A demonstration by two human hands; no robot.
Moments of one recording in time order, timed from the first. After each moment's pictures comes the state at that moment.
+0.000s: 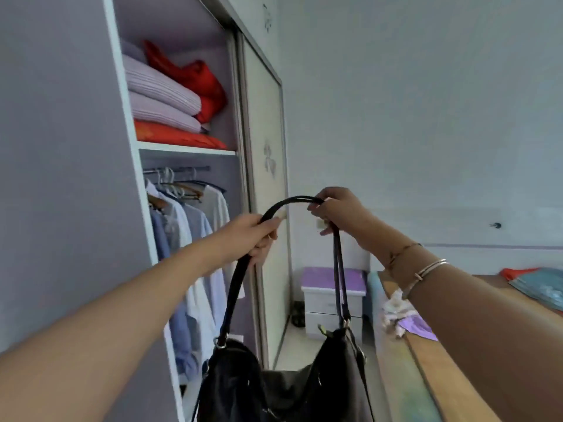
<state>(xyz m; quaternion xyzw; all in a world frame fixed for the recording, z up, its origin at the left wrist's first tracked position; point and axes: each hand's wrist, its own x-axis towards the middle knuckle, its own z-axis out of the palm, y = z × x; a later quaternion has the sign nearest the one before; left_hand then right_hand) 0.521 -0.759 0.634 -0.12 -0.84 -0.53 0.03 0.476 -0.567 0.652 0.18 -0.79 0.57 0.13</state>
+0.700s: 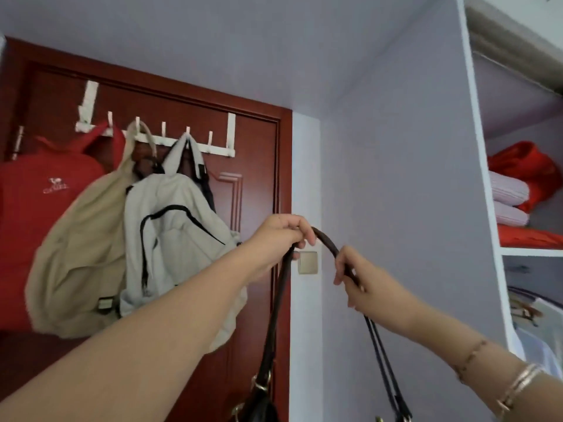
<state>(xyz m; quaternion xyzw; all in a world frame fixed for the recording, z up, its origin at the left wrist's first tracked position) 0.748 -1.102 0.787 0.09 -0.80 -0.39 0.44 0.591 -0.989 0.729 0.68 -0.60 0.39 0.15</state>
